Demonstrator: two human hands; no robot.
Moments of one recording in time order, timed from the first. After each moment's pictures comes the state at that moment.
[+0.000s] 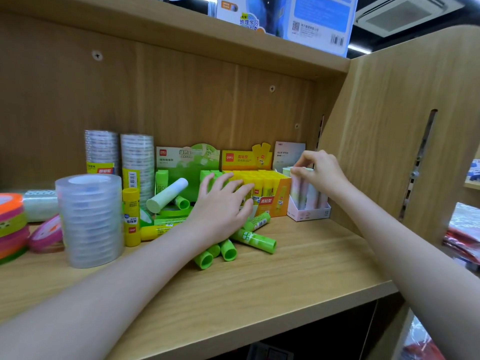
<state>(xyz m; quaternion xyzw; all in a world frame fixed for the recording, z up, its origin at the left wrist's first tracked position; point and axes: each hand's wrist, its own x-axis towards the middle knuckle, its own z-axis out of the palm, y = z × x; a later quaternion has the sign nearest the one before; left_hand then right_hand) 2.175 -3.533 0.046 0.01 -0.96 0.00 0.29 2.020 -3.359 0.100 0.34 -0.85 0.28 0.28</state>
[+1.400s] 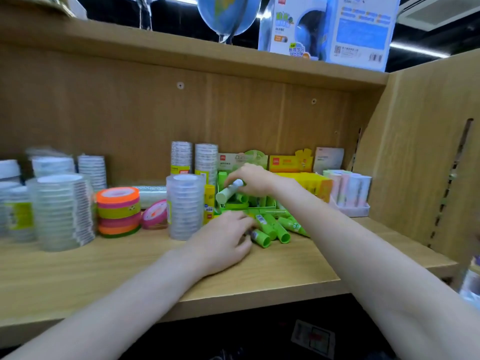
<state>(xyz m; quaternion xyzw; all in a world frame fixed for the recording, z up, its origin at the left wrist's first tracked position) 2.296 -3.568 0.026 -0.06 -0.96 -0.07 0.26 2.145 -3.527 0.104 0.56 -0.82 0.00 0.15</state>
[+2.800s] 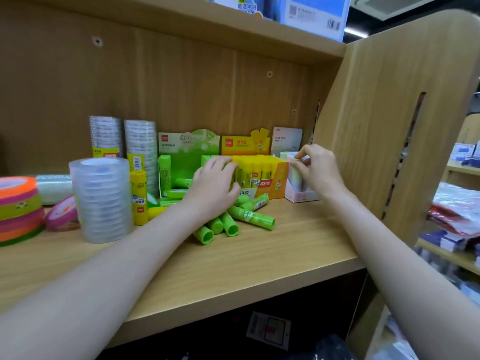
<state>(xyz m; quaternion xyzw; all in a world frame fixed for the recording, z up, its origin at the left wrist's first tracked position) 2.184 -3.542 0.048 0.02 -0.94 -0.08 0.32 2.045 -3.358 0.071 0.30 -0.83 0.29 0.38</state>
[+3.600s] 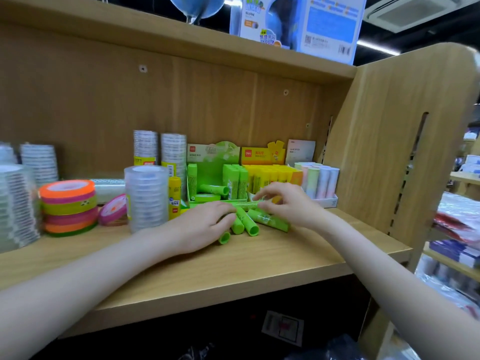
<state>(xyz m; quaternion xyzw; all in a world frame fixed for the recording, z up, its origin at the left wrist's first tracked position) 2.273 -3.562 0.037 -0.03 -0.98 -0.11 0.14 2.149 -3.397 0.058 0.48 -0.83 0.25 0.12</state>
